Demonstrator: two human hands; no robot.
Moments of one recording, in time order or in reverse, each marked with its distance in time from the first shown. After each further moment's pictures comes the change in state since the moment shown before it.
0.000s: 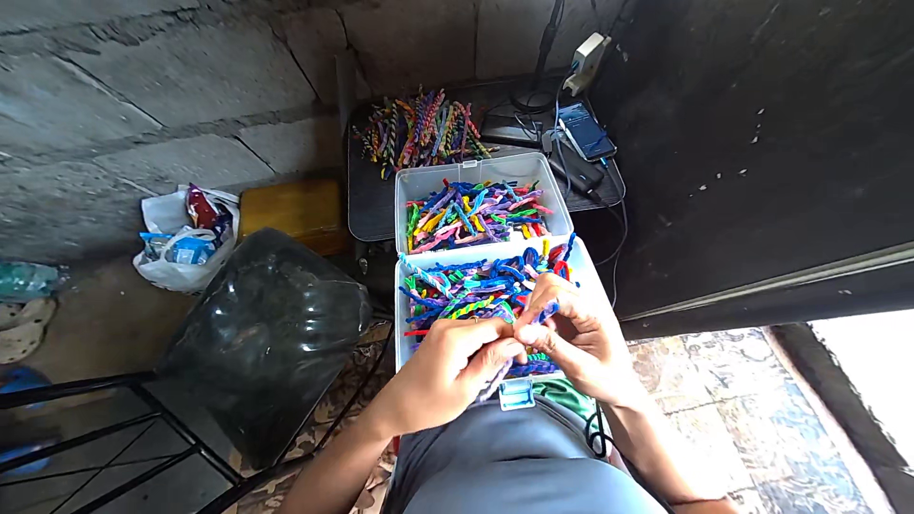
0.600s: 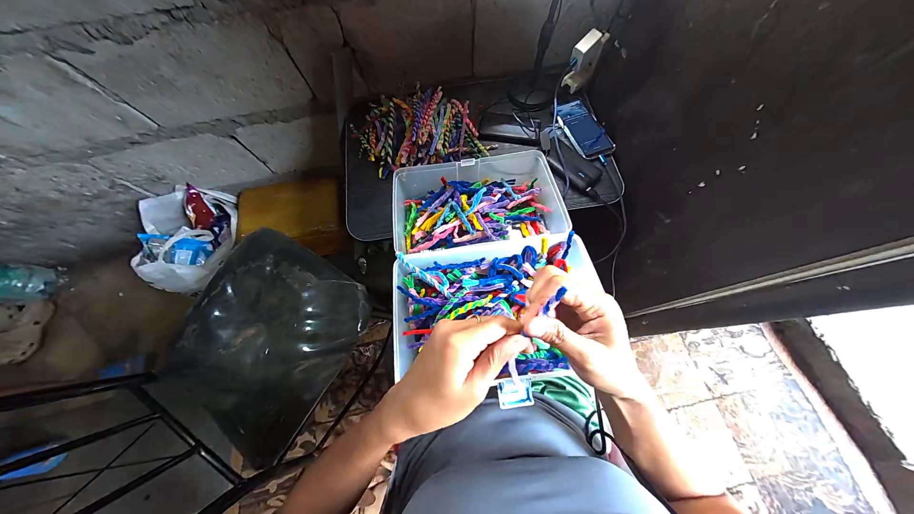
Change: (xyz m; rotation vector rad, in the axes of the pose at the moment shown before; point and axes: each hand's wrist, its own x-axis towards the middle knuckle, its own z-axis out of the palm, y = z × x) left_hand 0.002 -0.002 0.009 0.126 0.075 0.059; right_hand 0.002 0.001 -0.004 0.150 0.018 0.065
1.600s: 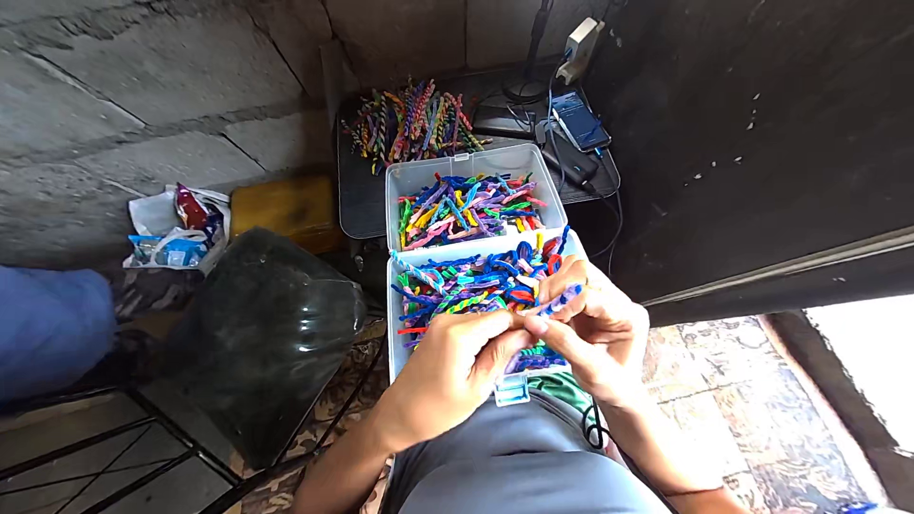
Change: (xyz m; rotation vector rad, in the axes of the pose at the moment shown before) left_hand 0.008 0.012 0.001 0.001 -0.002 -0.066; right_hand -0.004 -0.003 0.004 -0.132 0.190 -0.166
